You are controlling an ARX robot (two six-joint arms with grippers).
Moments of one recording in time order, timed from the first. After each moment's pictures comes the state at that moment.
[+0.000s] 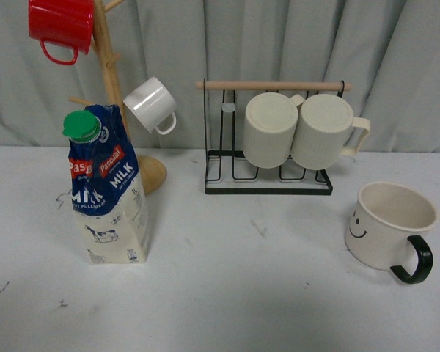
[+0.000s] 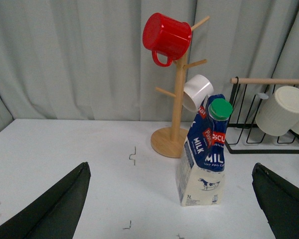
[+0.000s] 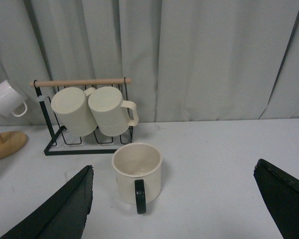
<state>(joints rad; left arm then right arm) 0.00 0.01 0.01 0.00 0.00 -0.01 0.00 0.00 0.01 0.00 0.00 0.00</state>
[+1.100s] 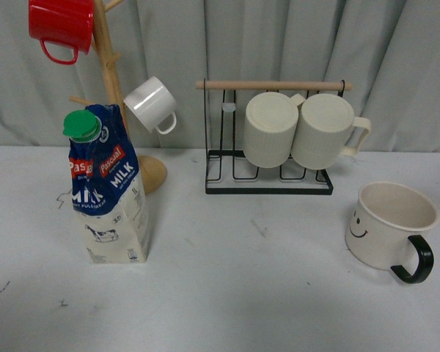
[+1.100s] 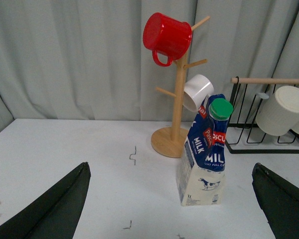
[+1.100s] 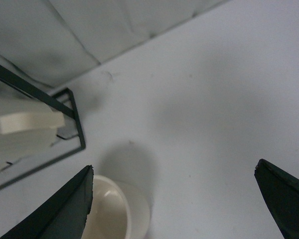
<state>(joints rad) 0.00 0.01 0.01 0.00 0.00 -0.01 -0.15 1.61 0.91 0.12 0.00 0.32</state>
